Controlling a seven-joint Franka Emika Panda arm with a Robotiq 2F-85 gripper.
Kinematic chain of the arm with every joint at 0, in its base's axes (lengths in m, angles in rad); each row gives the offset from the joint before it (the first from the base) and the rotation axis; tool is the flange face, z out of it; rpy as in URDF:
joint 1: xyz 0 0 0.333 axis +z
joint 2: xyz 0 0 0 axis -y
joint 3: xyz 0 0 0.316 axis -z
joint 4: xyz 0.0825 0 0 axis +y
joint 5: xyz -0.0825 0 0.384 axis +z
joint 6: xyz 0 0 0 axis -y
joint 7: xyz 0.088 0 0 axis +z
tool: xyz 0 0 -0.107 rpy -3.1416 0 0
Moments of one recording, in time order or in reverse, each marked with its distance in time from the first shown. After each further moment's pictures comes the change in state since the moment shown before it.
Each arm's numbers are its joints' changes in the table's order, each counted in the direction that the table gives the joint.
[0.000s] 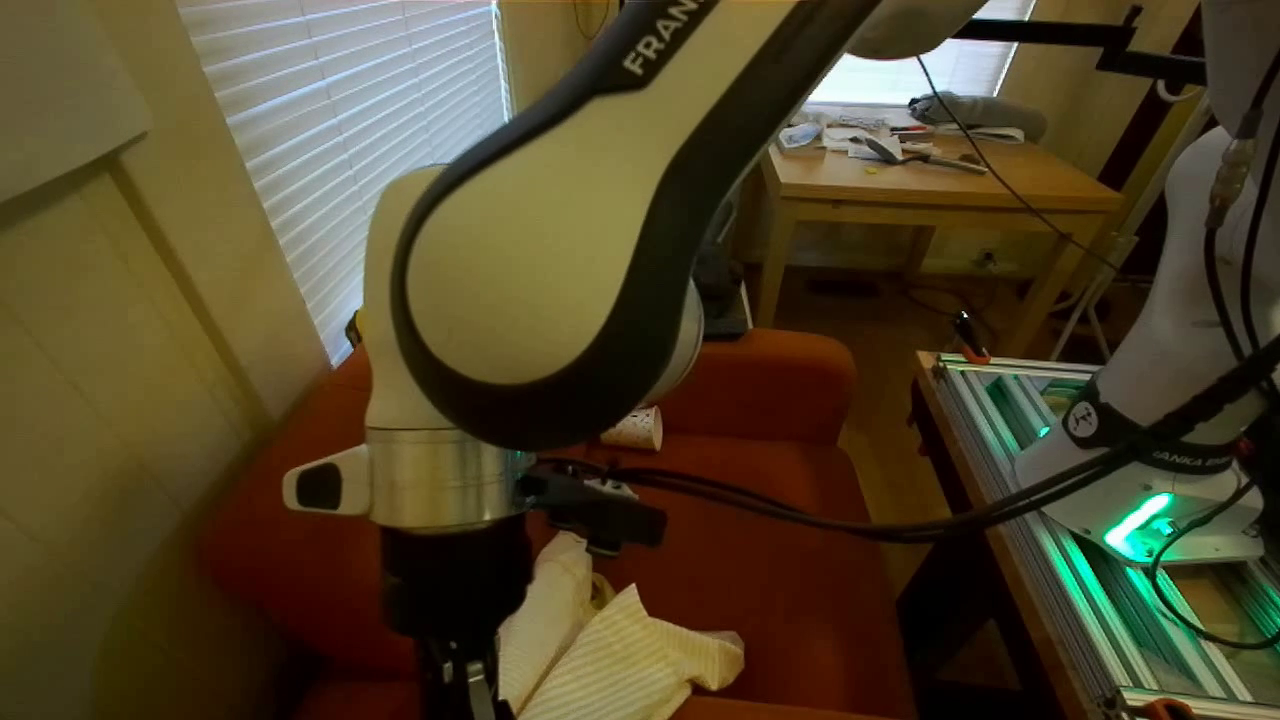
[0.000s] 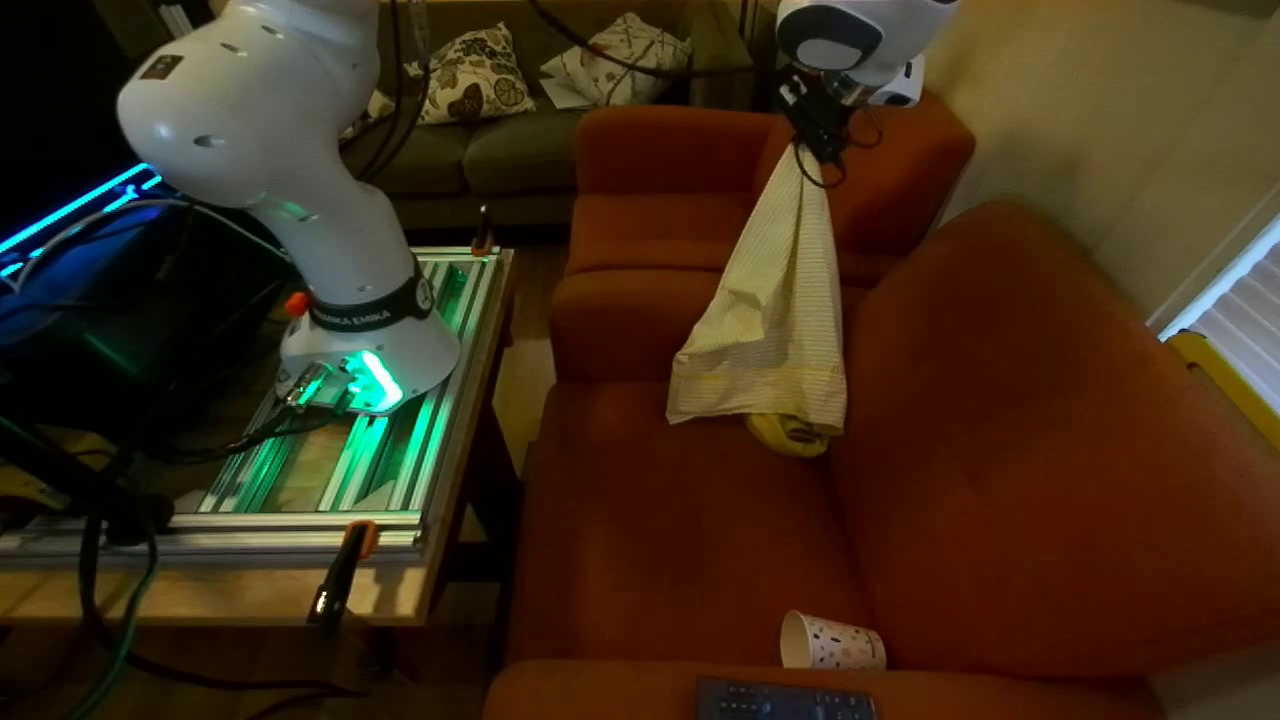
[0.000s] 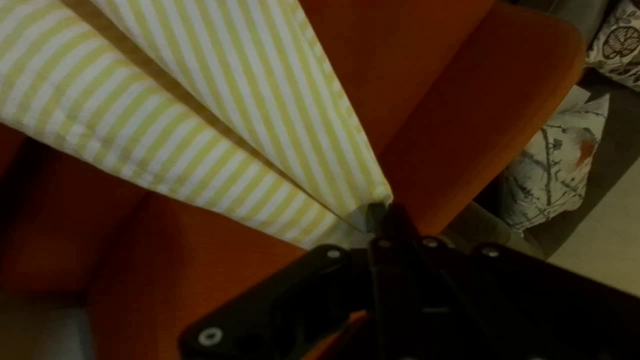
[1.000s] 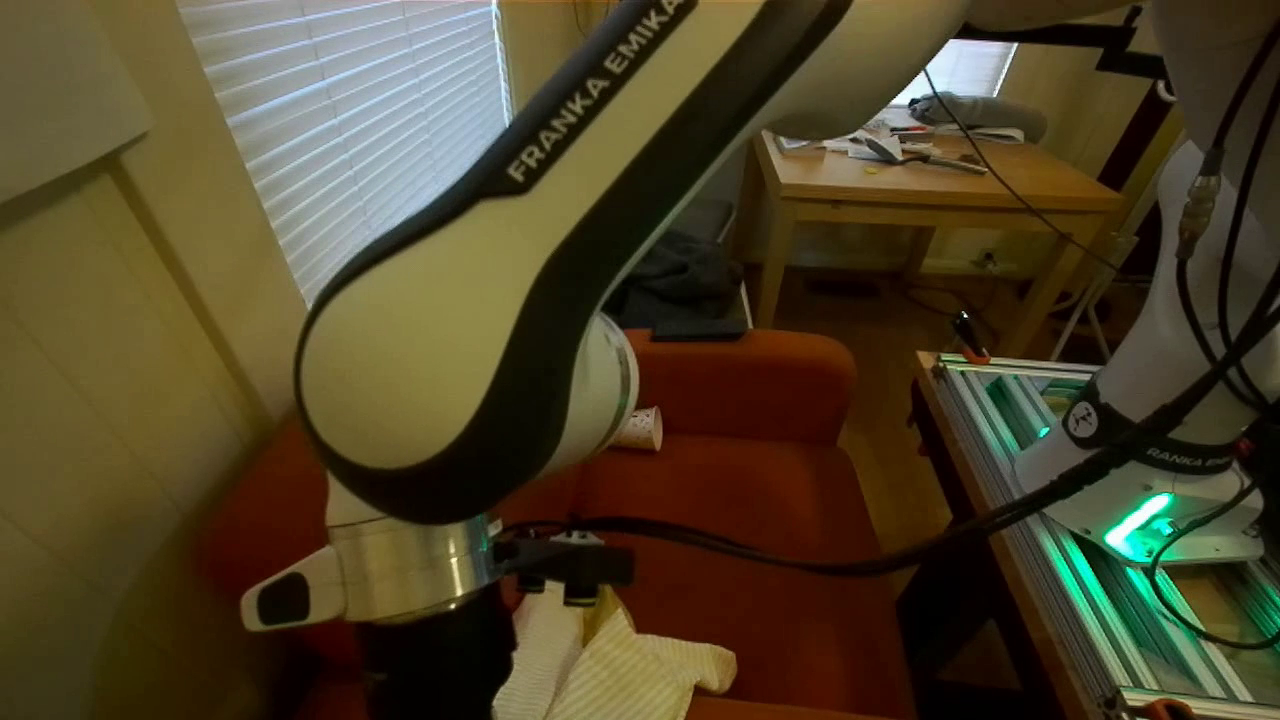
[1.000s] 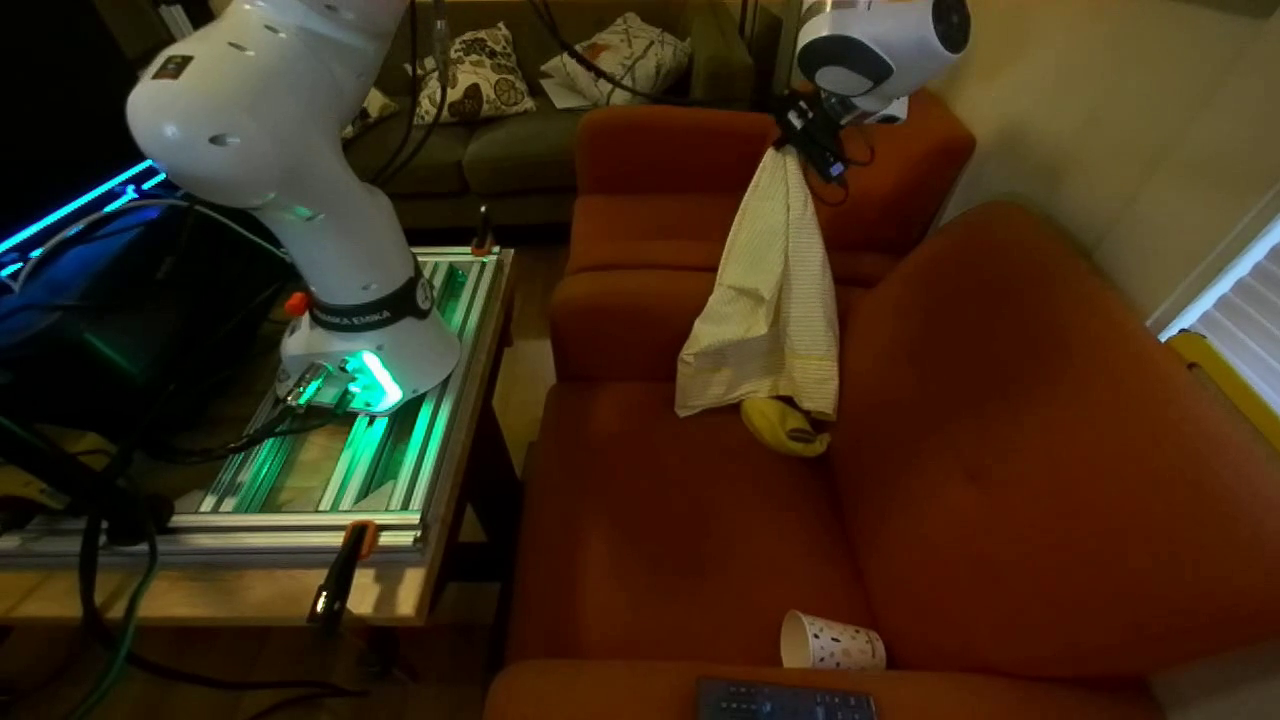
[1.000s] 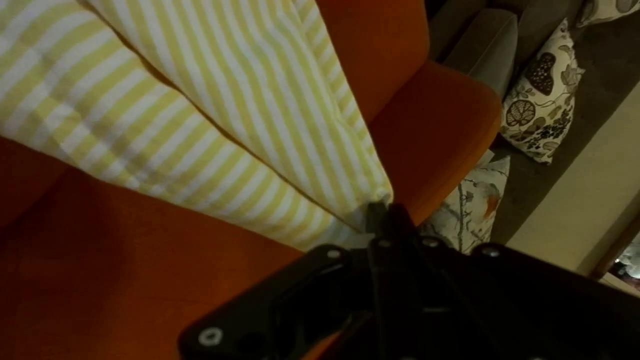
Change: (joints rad) arm 0.082 -0.151 0.062 -0.181 0.019 -0.216 0.166
